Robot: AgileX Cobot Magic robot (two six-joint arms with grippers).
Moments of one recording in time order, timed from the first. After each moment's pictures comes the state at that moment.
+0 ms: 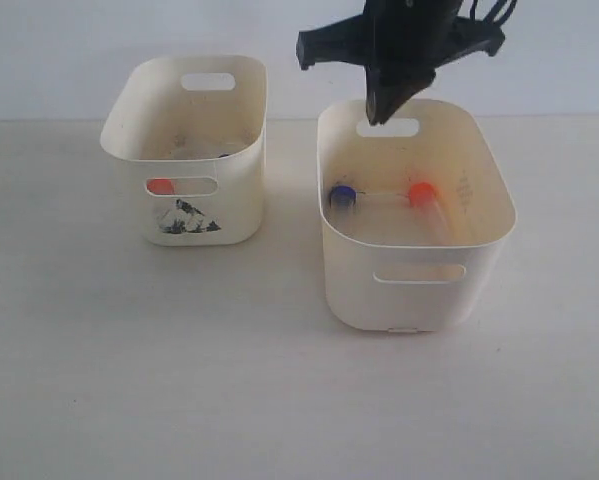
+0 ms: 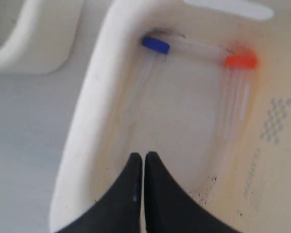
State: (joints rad) left arm -0.08 0.00 0.00 0.39 0.34 -0.03; right arm 0.39 1.91 -1.81 0.00 1.21 0.25
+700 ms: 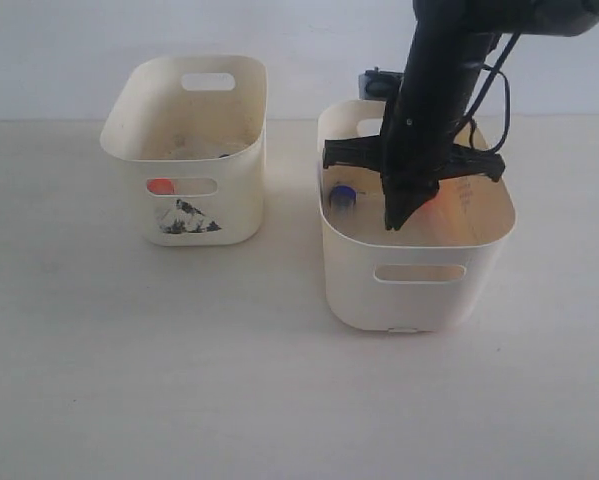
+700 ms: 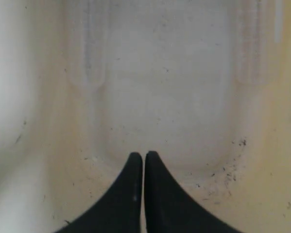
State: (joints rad) left arm -0.08 0.00 0.00 0.39 0.34 -0.03; right arm 0.32 2.05 -1.65 0.13 1.17 0.36
